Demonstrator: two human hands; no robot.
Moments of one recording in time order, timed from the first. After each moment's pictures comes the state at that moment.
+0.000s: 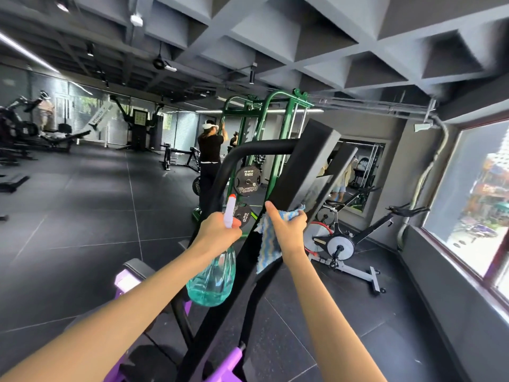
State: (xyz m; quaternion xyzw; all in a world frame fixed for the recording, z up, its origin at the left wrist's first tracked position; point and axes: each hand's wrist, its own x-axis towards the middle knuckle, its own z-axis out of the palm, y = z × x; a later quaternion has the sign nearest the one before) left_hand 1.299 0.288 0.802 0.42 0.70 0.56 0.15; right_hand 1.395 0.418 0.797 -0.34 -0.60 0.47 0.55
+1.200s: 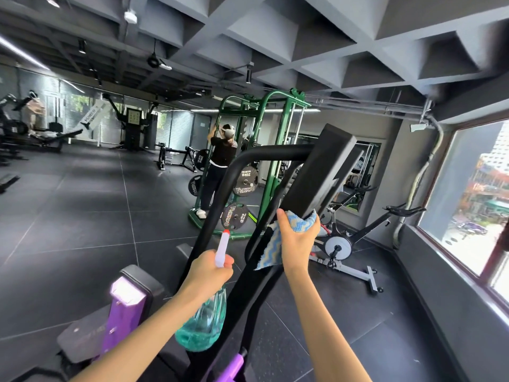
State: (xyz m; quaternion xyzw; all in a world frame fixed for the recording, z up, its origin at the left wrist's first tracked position) left_hand 1.270 0.288 0.747 0.40 0.73 0.53 0.19; right_hand 1.374 0.425 0.778 -0.31 -0.55 0.47 0.62
